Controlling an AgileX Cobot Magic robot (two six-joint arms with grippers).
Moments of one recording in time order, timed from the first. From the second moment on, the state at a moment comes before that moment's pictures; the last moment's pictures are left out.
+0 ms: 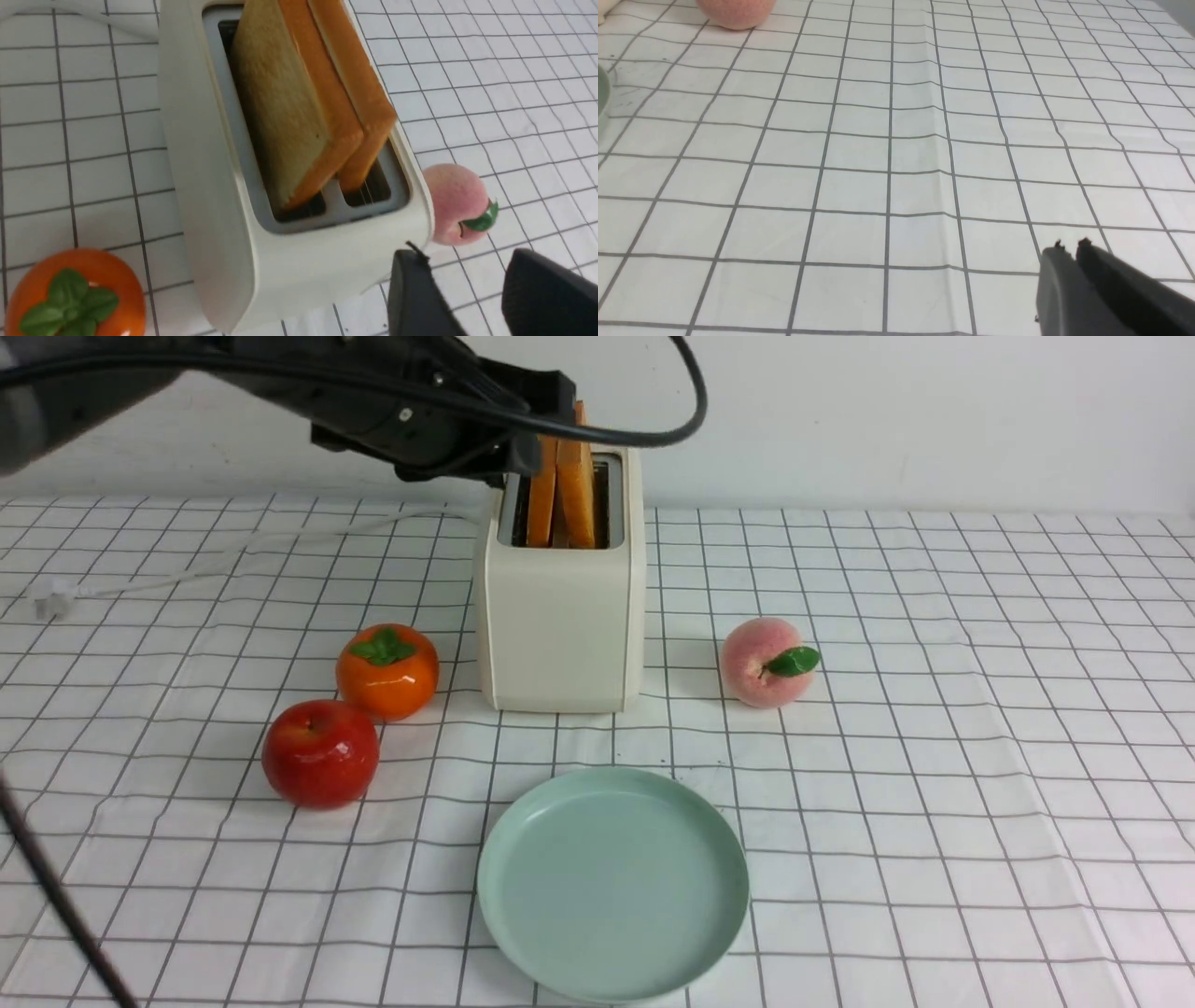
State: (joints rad) right arm -0.04 -0.01 0.02 -0.04 0.40 0.01; left arm -0.37 1.79 -1.74 -0.20 0.64 -0.11
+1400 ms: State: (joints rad) right arm -0.04 -0.01 0.02 -0.04 0.40 0.01; left arm -0.37 2.01 -1.85 0.04 0.38 -0.15
